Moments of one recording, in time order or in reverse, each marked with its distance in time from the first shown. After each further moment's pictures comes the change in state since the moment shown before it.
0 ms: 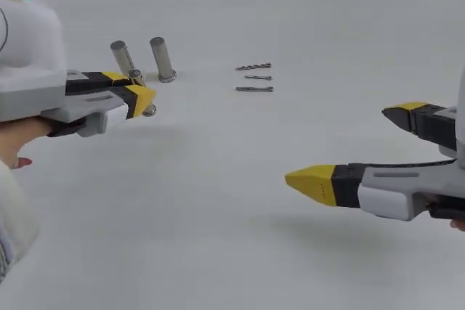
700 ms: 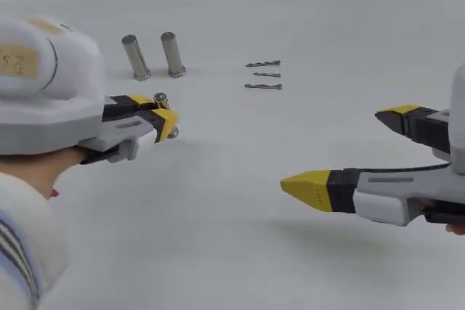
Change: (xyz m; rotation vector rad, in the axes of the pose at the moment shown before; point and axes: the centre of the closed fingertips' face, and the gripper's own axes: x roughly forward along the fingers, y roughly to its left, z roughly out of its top) left arm 0.004 -0.029 -0.023 -0.041 0.041 -0.001; right arm 0.006 0.016 -0.001 -0.029 0.014 0.054
